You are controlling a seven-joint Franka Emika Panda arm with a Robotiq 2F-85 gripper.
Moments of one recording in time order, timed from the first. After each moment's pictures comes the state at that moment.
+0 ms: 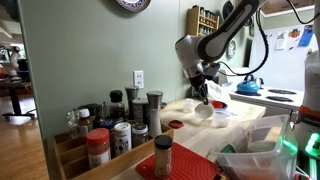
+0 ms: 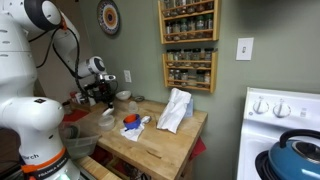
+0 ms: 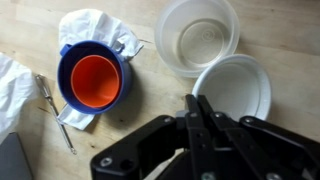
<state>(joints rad) 0.30 0.10 0.21 -2.31 -0.35 2.02 0.53</state>
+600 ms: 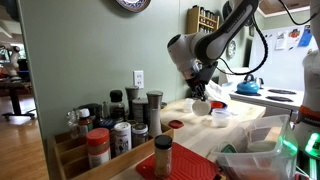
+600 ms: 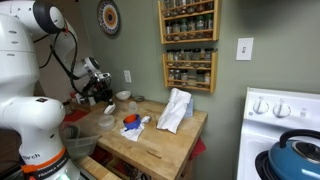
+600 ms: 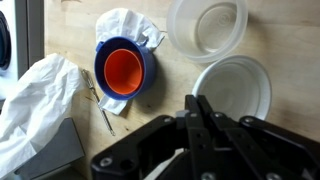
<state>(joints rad) 0.36 0.16 0.25 -2.22 -0.52 1.87 0.79</state>
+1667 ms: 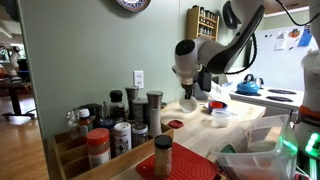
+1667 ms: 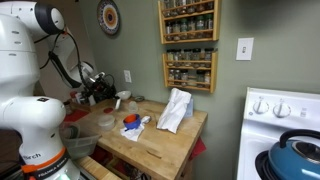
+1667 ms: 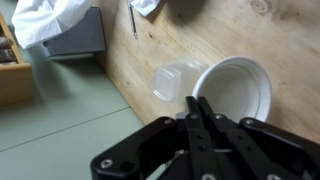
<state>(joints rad) 0.39 0.17 0.28 -2.28 -1.02 2.03 0.83</state>
